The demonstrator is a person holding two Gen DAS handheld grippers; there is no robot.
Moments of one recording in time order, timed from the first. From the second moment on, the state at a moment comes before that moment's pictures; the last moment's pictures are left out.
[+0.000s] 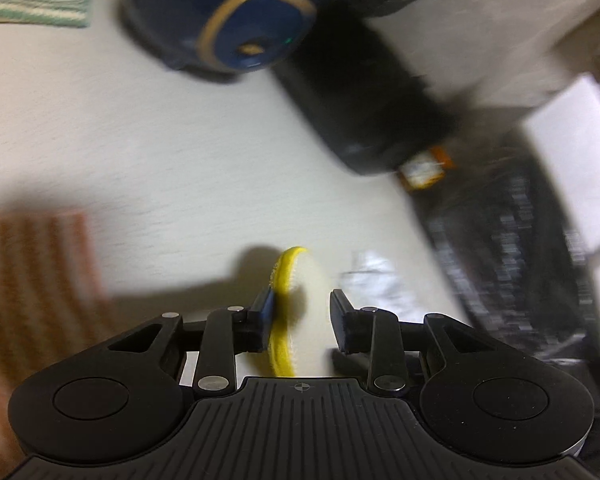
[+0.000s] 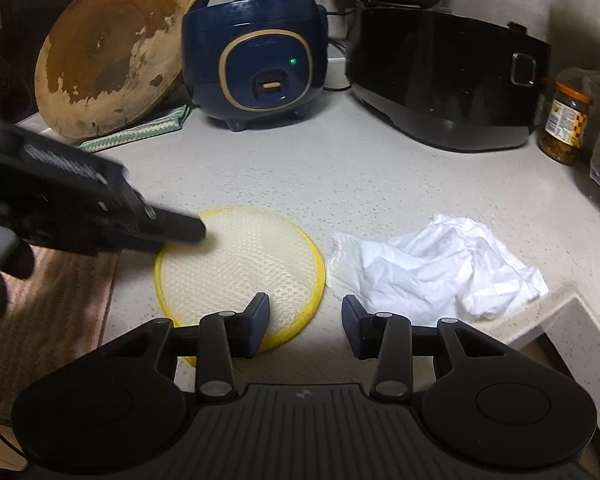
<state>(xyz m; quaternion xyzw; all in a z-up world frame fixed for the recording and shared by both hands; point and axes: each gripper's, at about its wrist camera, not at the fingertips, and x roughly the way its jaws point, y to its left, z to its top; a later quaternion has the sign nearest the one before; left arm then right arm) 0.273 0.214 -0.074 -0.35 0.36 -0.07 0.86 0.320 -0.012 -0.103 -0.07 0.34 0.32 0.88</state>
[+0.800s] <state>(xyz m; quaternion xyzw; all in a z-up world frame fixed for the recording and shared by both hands) 0.303 0.170 -0.068 -0.30 0.37 -0.09 0.87 0.310 -0.033 -0.105 -0.06 0.34 0.30 0.89</state>
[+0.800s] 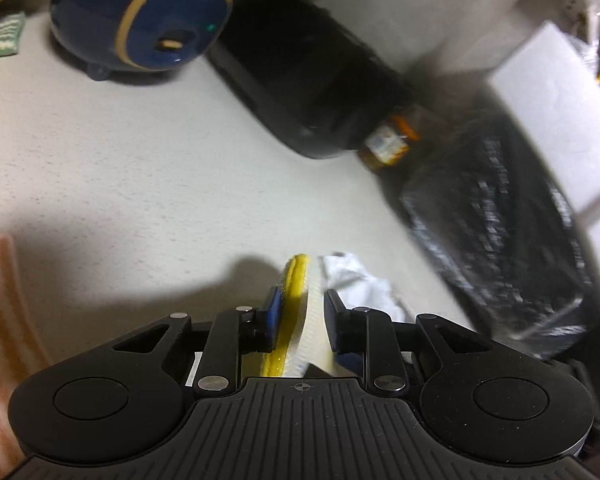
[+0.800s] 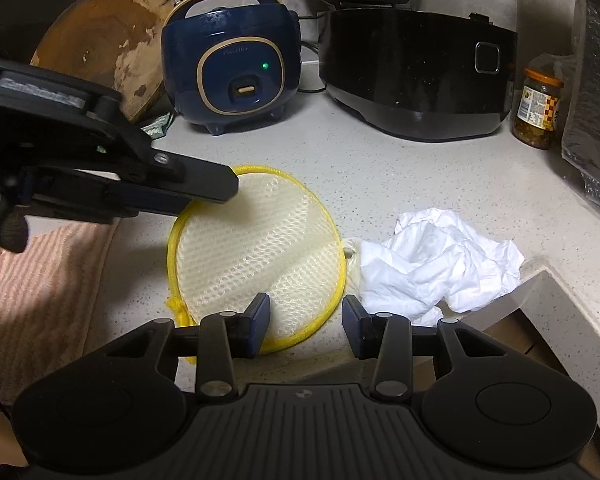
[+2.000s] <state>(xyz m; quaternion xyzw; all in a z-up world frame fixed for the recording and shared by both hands) 0.295 0.163 -0.091 -0.25 0.46 -0.13 0.84 0.289 -0.063 -0.098 -0.02 0.35 0.31 0.88</state>
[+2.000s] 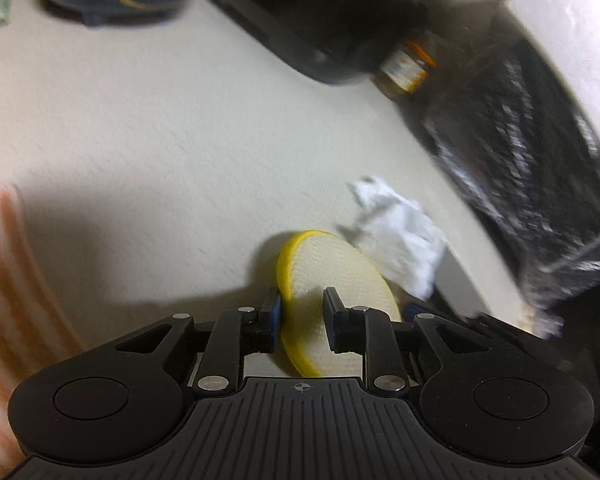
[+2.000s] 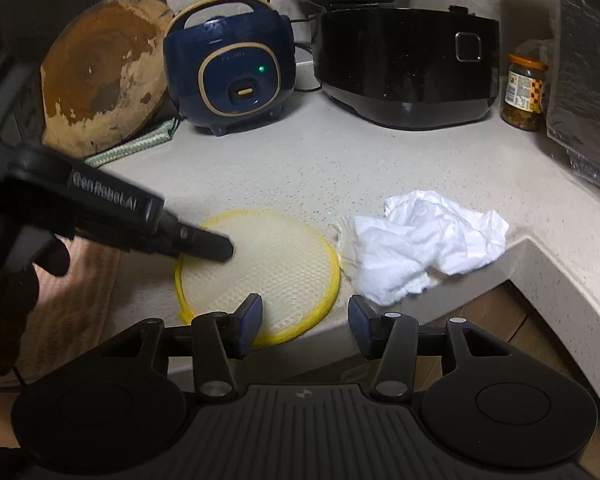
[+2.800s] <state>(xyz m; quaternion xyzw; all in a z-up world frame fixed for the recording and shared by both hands) 0.258 0.168 -0.052 -0.27 0.32 -0.08 0.90 0.276 -0.081 -0.072 -0.05 0.26 0.31 0.91</state>
